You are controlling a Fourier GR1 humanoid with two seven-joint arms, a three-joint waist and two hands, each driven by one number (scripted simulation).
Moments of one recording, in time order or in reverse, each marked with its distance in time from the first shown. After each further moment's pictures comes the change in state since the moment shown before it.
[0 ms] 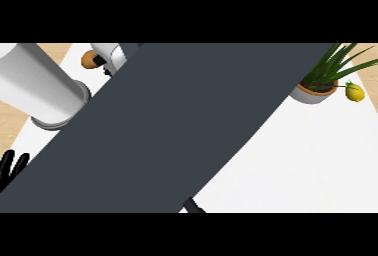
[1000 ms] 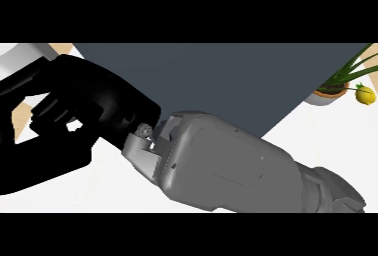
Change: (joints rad) left arm 0.002 0.094 0.225 0.042 0.163 -0.203 0.053; right arm -0.803 0.058 -0.260 0.840 -0.573 0.011 -0.125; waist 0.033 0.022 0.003
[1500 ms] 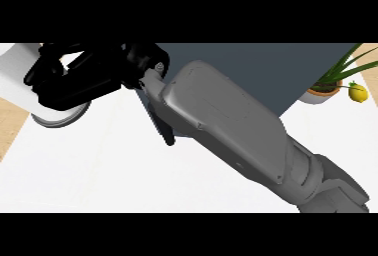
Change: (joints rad) left arm 0.004 0.020 0.109 0.039 0.063 -0.048 0.039; right arm -0.095 -0.001 -0.087 0.378 -0.156 0.249 -0.159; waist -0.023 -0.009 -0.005
